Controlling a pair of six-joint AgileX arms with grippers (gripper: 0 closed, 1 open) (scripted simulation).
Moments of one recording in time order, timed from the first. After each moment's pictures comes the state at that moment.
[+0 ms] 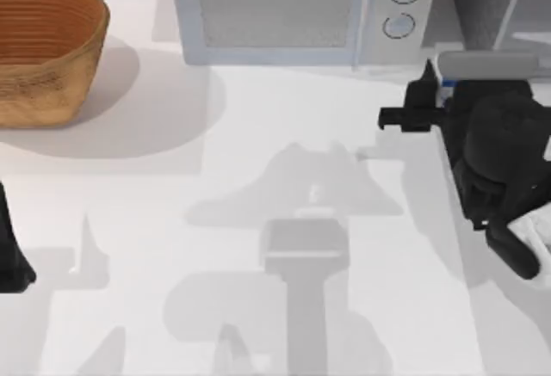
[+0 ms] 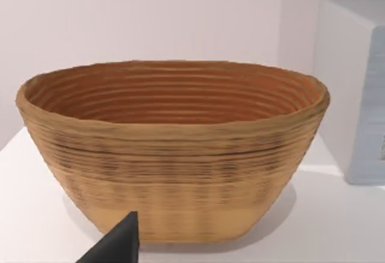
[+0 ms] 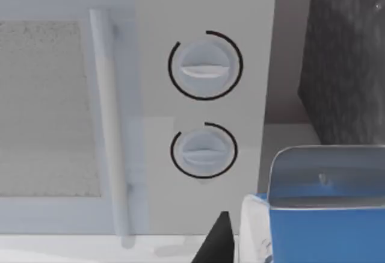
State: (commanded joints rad) left arm 0.00 0.00 0.00 0.00 0.00 0.00; right arm 0.48 1.91 0.66 1.12 0.50 0.07
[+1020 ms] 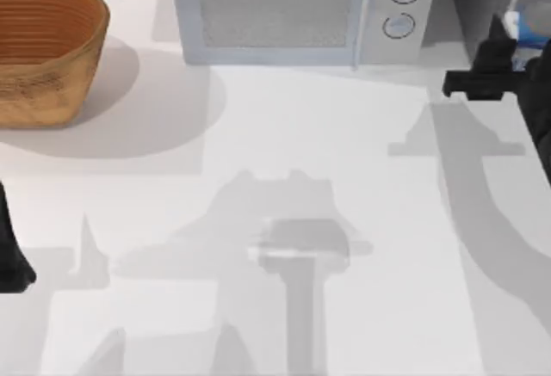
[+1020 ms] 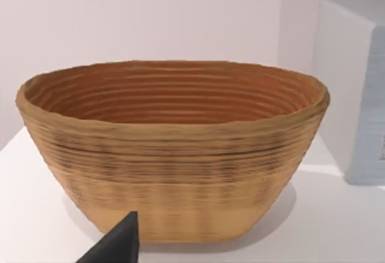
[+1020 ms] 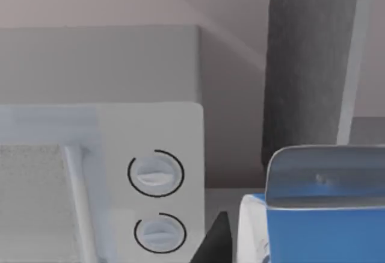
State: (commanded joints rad) left arm 0.00 0.00 0.00 0.00 0.00 0.00; right arm 0.41 1.44 0.56 0.80 0.42 0.06
